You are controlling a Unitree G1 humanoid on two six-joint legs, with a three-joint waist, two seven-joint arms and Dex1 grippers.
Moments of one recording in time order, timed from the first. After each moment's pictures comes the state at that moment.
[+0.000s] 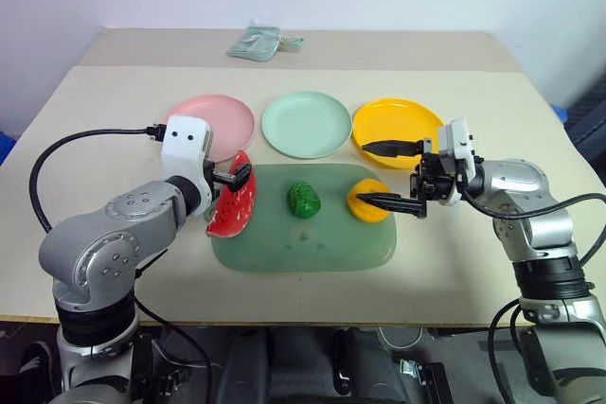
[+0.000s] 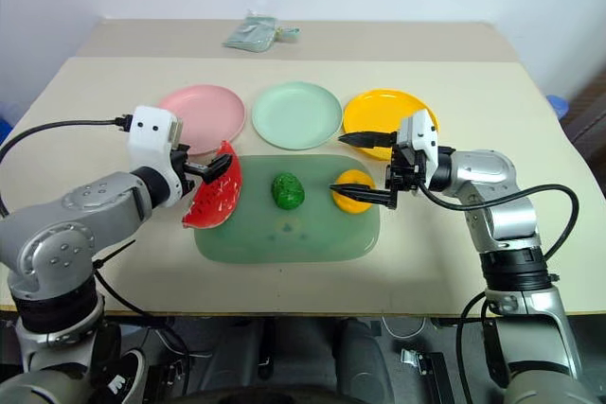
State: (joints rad) left arm -0.47 0.42 0.23 -0.64 -0.75 1.43 0.15; right arm -0.50 -0.63 -0.02 0.04 0.49 0.21 1.28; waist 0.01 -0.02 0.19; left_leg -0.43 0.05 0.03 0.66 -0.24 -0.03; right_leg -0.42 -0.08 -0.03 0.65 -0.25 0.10
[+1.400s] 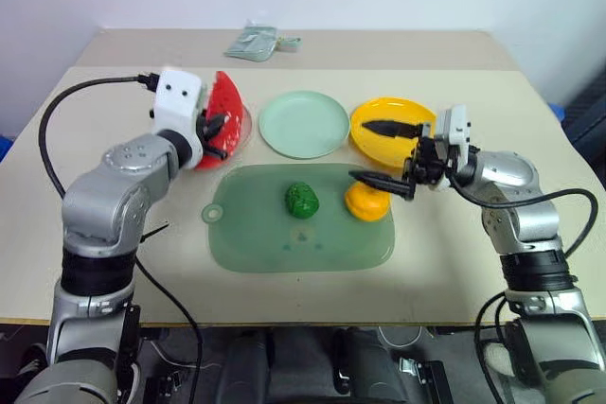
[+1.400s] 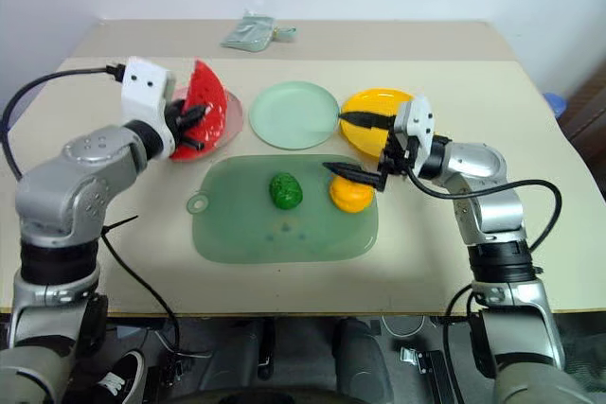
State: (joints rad) left arm -0.67 0.54 0.06 -0.16 -0.35 0.89 -0.18; right arm -0.60 -0.53 -0.03 0.08 0.45 0.11 1.12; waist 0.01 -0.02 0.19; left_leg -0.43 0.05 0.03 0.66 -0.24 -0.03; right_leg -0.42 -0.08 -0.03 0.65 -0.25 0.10
